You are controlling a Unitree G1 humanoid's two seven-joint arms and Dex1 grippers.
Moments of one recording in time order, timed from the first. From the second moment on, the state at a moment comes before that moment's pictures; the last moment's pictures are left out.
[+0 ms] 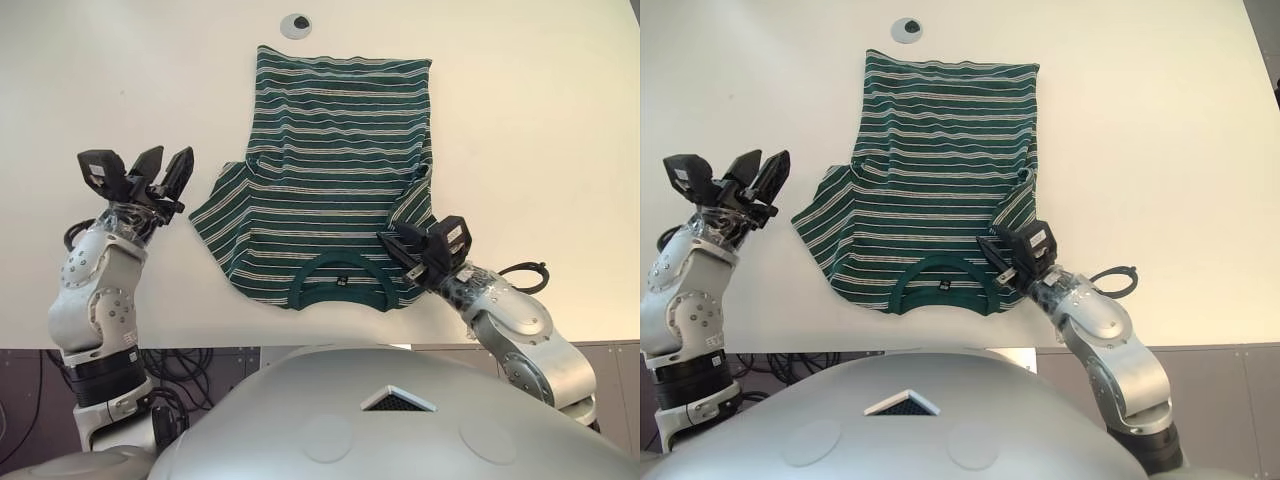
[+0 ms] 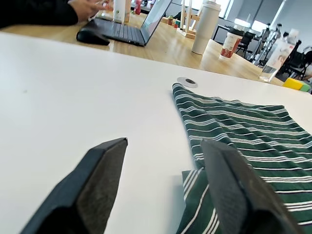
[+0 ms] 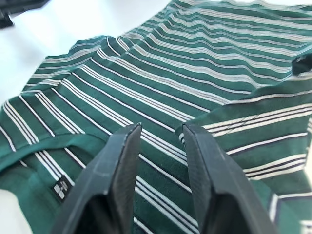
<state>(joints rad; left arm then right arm) 0.26 0.38 0.39 -0.30 -0.66 0.56 -0.39 0.52 -0.39 0.18 -0.79 0.35 0.62 0.34</state>
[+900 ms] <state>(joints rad) 0.43 0.42 0.39 -0.29 -0.76 0.74 -0.45 0.46 -0.30 -0.25 -0.85 0.98 0.52 0.05</state>
